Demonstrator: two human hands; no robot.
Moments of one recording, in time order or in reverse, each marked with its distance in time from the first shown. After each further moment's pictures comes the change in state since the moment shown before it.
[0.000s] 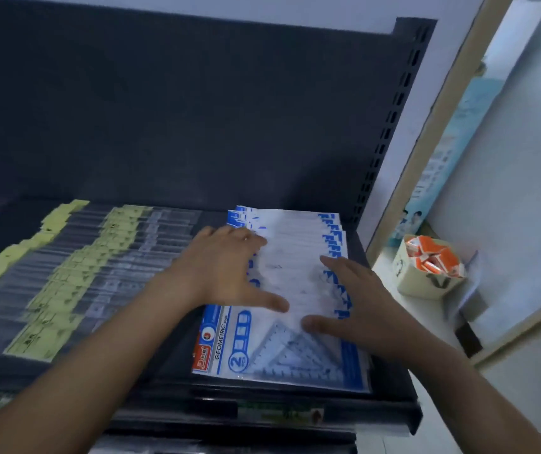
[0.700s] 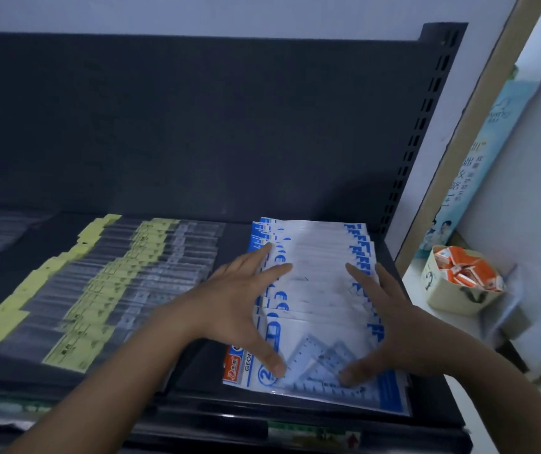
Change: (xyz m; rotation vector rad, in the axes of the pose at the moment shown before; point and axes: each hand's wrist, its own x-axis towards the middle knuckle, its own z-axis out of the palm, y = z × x) left_hand -0.018 -0.024 0.022 -0.207 -0.210 0.064; right_hand 0.004 0.004 -0.005 0.044 -0.257 0.067
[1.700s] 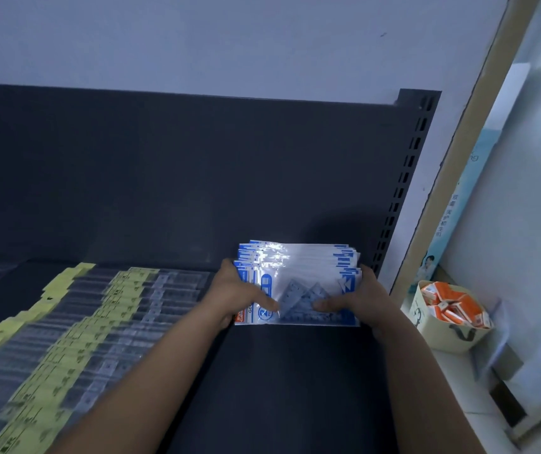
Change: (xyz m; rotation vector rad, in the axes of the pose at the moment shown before) left_hand 0.105 -0.020 -0.026 -1.090 0.480 -0.386; right_hand 0.119 0.005 -0.042 0.796 0.395 0.058
